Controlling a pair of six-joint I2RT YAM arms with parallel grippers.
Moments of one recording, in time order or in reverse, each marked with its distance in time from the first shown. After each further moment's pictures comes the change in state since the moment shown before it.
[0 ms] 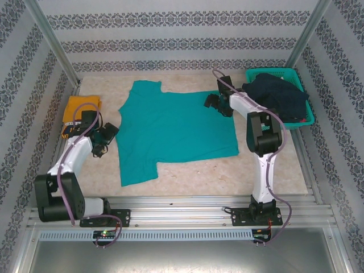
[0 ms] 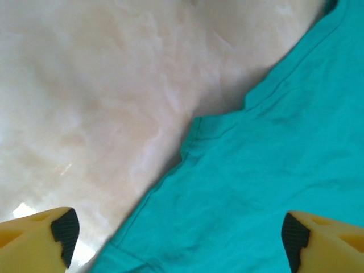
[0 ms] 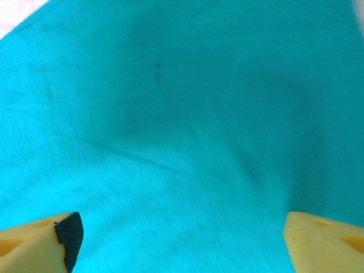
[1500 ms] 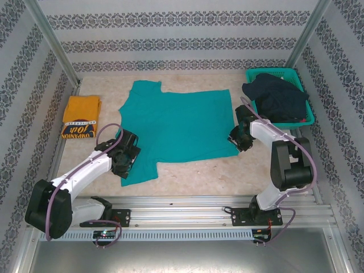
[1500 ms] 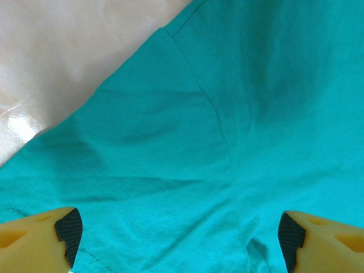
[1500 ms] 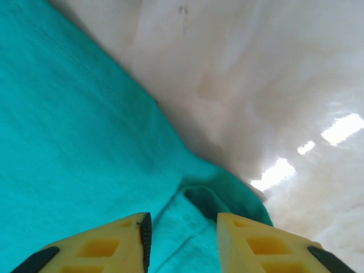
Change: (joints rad) left arm -0.513 -0.079 -0.164 -0.098 -0.165 -0.645; right arm -0.072 -0.515 -0.662 -0.154 -0.037 0.382
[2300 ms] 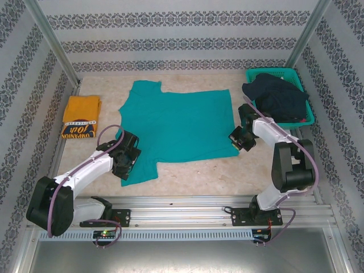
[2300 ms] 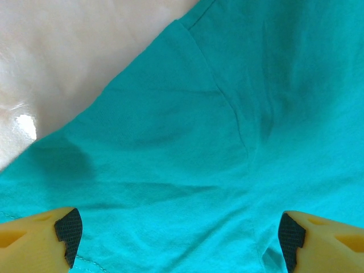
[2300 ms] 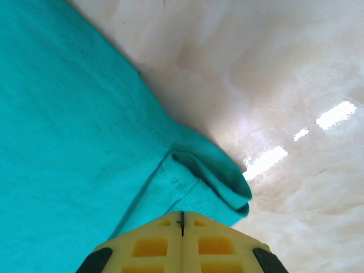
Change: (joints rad) left arm 0.001 0.016 -0.024 0.026 0.011 0.000; right arm -0.023 -0.056 0.012 -0.114 -0.042 -0.042
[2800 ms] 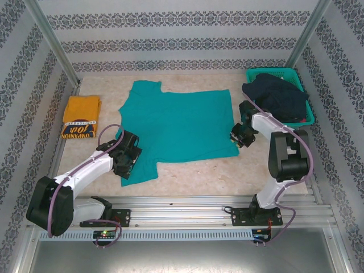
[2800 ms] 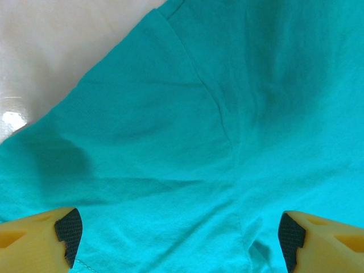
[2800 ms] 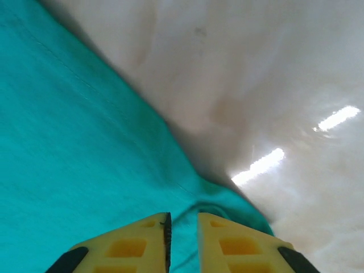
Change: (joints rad) left arm 0.000 0.000 -0.001 0.034 0.019 0.000; right arm -0.032 0.156 0.098 0.034 -0.037 -0.061
